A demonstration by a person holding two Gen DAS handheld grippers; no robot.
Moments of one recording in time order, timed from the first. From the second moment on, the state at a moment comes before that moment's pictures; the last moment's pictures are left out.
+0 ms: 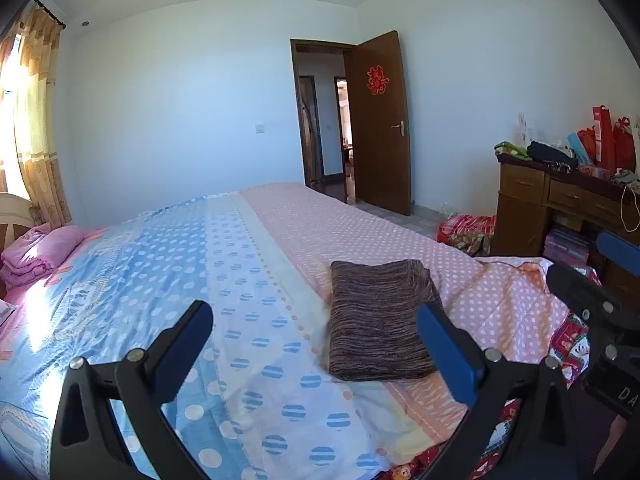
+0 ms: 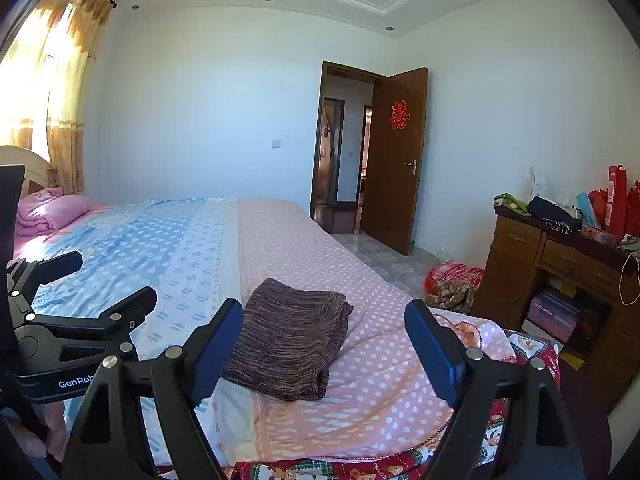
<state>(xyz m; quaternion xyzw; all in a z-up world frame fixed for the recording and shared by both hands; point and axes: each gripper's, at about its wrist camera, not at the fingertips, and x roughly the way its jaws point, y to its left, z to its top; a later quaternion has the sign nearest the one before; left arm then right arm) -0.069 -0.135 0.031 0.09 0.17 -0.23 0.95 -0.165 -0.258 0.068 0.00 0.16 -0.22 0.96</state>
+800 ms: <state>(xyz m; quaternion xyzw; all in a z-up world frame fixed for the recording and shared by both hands) -0.075 -0.141 0.033 0.12 0.17 -0.21 0.96 -0.165 -0.267 0.063 0.01 0.16 -0.22 0.96</state>
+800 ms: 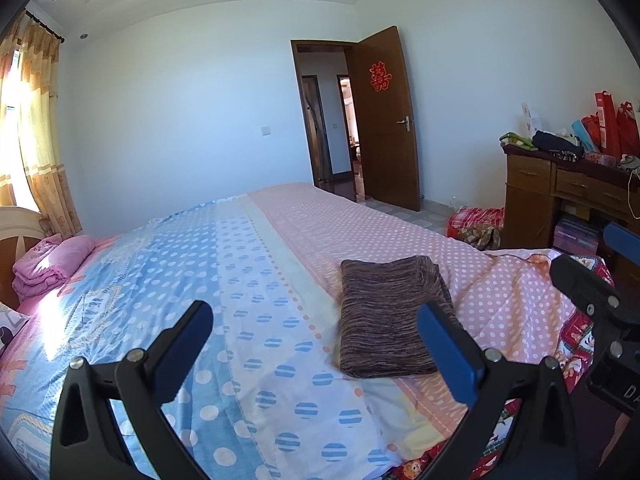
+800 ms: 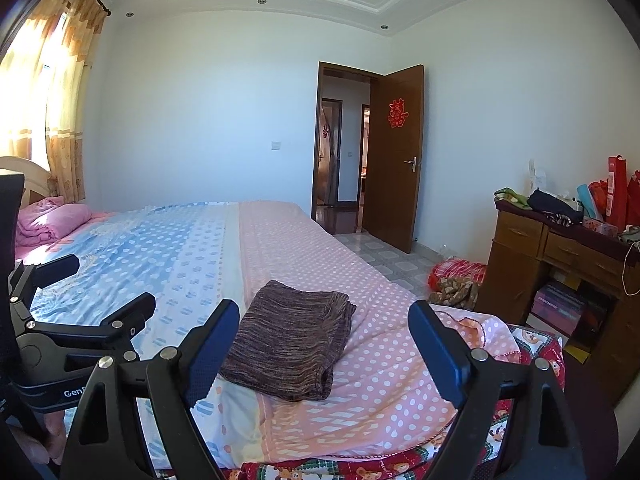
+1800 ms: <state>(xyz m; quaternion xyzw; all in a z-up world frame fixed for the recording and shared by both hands) -0.070 -0.142 0.031 0.13 0.17 -0.19 0.96 -0.165 -0.273 0.061 0.02 0.16 -0.22 0.96</state>
